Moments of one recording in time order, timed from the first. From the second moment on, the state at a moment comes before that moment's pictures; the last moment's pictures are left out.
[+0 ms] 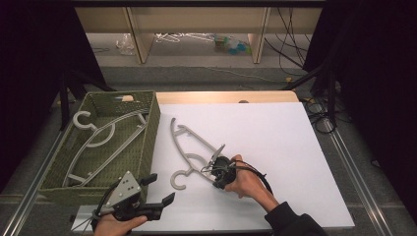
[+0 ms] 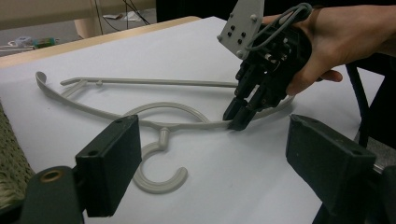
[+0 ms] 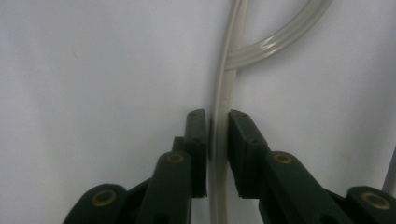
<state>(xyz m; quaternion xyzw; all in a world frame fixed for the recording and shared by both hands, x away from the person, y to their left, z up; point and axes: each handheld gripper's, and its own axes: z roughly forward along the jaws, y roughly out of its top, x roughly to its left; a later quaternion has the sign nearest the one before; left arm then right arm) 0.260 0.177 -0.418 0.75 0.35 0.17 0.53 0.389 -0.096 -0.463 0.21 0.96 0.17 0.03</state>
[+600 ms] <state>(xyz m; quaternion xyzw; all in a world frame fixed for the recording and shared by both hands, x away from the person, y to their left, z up) 0.288 0.140 -0.394 0.83 0.24 0.20 0.46 0.371 -0.159 -0.425 0.14 0.97 0.20 -0.05</state>
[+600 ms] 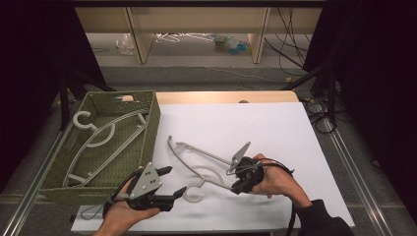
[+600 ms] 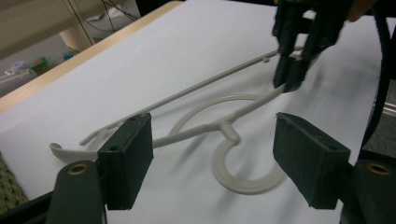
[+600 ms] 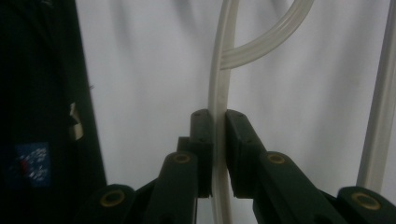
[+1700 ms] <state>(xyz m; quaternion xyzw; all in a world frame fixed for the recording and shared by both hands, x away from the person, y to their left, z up) 0.356 0.069 -0.442 0.95 0.03 0.17 0.27 0.359 -0.188 -0.406 0.11 0.97 0.22 -0.08</state>
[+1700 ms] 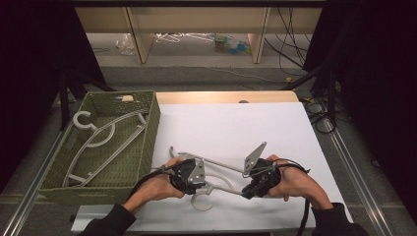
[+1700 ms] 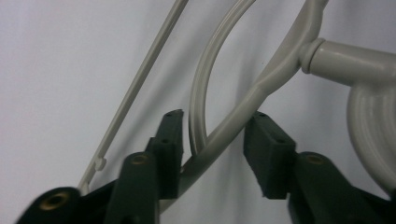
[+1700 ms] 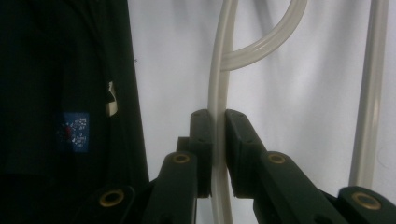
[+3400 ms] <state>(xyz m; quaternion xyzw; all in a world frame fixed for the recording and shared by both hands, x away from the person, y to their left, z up) 0.372 0.121 -0.378 0.83 0.28 0.05 0.48 0.352 -0.216 -0.371 0.28 0.85 0.41 0.13</state>
